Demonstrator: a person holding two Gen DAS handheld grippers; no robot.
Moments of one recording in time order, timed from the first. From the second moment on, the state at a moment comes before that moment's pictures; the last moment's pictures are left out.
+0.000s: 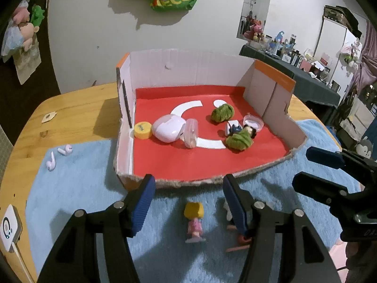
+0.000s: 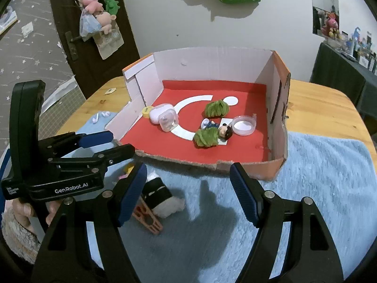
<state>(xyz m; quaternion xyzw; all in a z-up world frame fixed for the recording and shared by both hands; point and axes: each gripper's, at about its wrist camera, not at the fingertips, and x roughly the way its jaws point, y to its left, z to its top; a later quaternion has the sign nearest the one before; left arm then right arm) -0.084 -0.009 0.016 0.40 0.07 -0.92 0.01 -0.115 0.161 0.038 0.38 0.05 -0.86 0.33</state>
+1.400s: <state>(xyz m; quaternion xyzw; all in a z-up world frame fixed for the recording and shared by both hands) -0.061 -0.011 -0.027 0.43 0.05 -0.90 0.03 -0.105 0.113 -0.018 0.41 0.15 -0.84 0.33</state>
